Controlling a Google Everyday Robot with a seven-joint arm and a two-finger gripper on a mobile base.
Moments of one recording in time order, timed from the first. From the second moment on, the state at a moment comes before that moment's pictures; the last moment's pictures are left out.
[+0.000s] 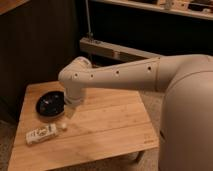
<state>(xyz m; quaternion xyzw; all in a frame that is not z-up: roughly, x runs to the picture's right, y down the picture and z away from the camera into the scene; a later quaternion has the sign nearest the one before) -0.156 0.092 0.696 -0.33 -0.01 0.30 0.90</state>
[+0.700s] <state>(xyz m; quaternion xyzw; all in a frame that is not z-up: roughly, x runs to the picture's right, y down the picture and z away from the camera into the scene) -0.235 0.150 0.703 -0.38 -0.13 0.18 0.90</state>
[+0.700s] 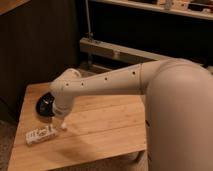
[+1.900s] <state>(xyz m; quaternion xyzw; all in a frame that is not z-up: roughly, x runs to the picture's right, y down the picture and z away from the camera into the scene) -0.272 0.177 0.727 -0.37 -0.31 0.07 0.87</state>
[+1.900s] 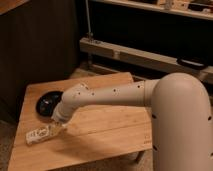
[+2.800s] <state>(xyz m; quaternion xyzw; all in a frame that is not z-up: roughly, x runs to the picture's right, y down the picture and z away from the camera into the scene) -0.278 0.205 0.748 -0.36 -0.39 -0.01 0.85</state>
